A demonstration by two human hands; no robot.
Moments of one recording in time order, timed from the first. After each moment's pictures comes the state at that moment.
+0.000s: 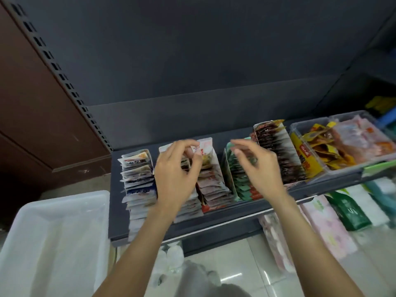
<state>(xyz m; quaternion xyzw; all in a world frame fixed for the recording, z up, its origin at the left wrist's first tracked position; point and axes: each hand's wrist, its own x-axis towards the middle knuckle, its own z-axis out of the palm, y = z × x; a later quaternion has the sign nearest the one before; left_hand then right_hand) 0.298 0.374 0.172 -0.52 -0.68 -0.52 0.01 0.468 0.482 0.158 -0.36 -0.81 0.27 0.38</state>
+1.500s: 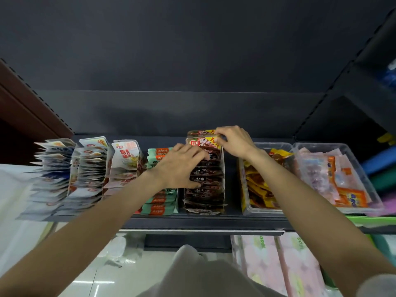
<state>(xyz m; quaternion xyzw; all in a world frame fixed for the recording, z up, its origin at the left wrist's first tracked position) 0.449 0.567 0.135 -0.72 -0.69 0.02 0.00 0.563 0.755 0.123 -0.22 -0.95 0.18 0.10</state>
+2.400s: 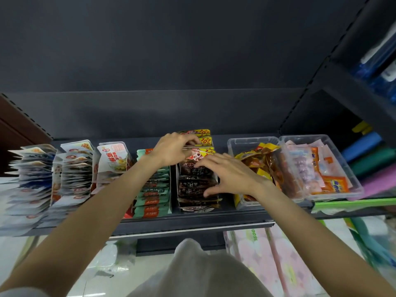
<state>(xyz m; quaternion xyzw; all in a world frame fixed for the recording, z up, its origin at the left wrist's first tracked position) 0.425 0.608 0.132 -0.64 -0.74 -0.17 -0.12 0.627 0.684 0.130 -0.08 -0.98 0.17 0.00</state>
